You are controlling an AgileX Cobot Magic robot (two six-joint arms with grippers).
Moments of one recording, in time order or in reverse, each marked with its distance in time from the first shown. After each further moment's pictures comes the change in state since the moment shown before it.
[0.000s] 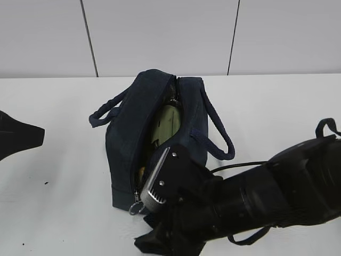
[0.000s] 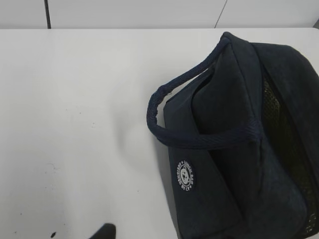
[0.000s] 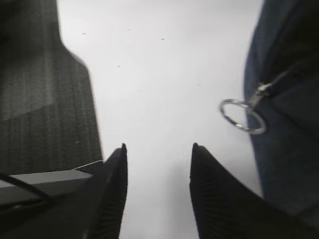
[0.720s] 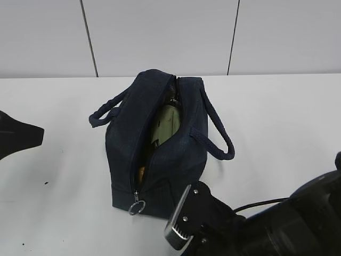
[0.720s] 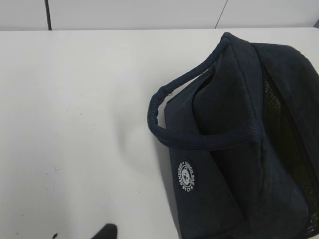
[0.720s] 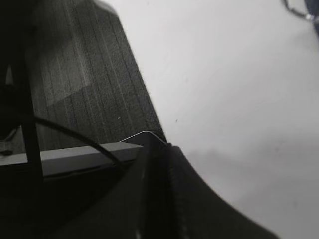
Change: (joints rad) left arm 0.000 0.000 0.000 0.006 -0.004 0.000; right arm 0.000 -0.002 0.149 0.004 0.092 0.091
